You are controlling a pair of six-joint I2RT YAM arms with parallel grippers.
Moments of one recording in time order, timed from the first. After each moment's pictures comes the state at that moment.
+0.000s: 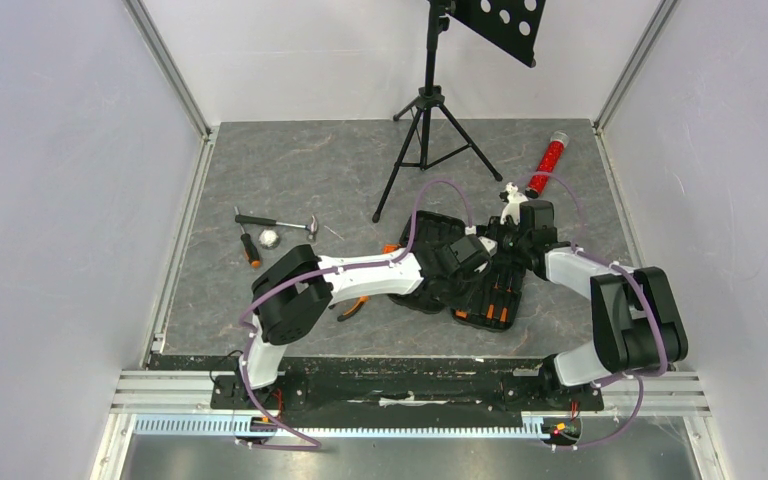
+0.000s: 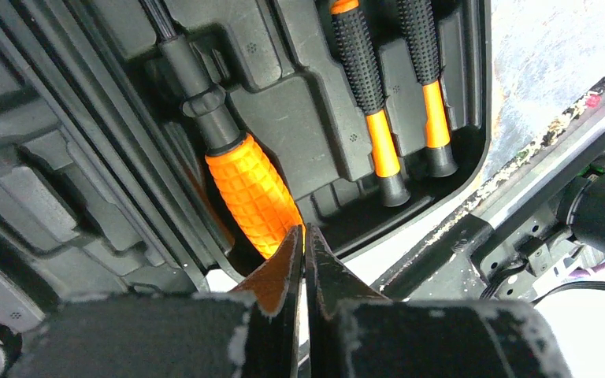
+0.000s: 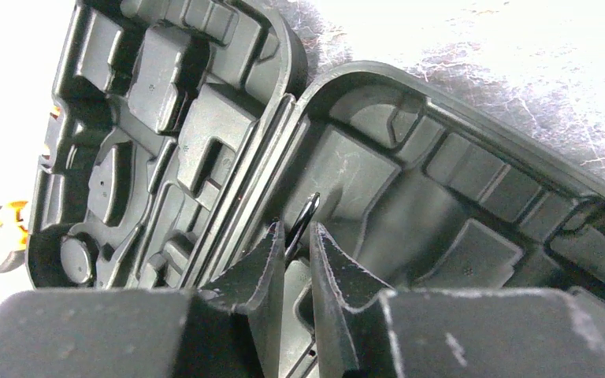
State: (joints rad) left arm -1.14 2.01 1.48 -0.46 0.06 -0.55; right arm 0.14 1.47 0.62 0.08 -0.39 0.24
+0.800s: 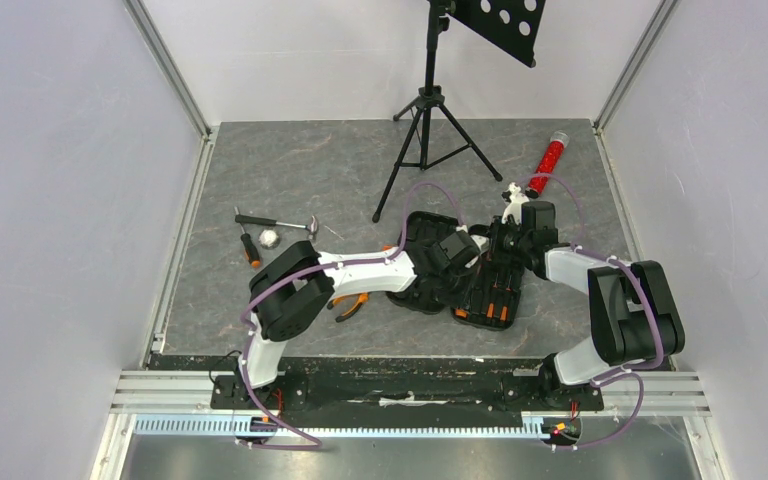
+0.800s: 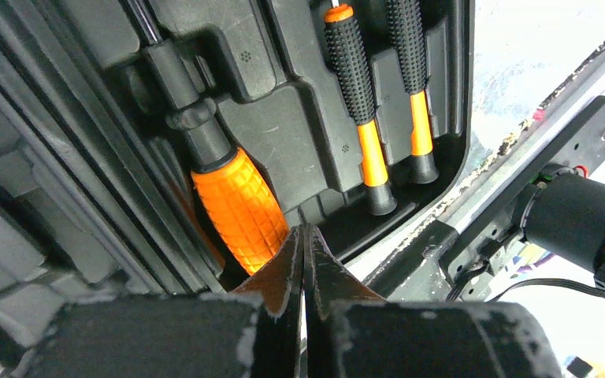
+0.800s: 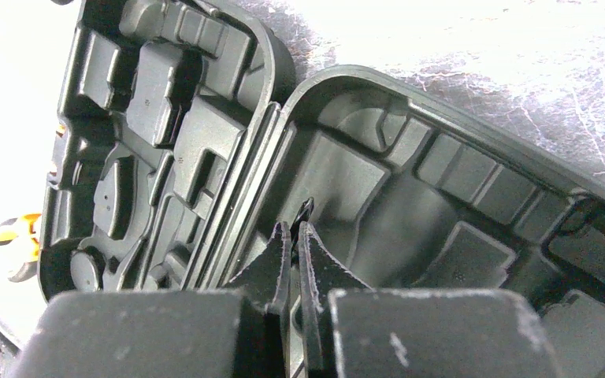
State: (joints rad) left arm -1.09 2.01 1.40 -0.34 0.17 -0.63; right arm 0.12 1.53 0.61 0.15 -0.41 0.28
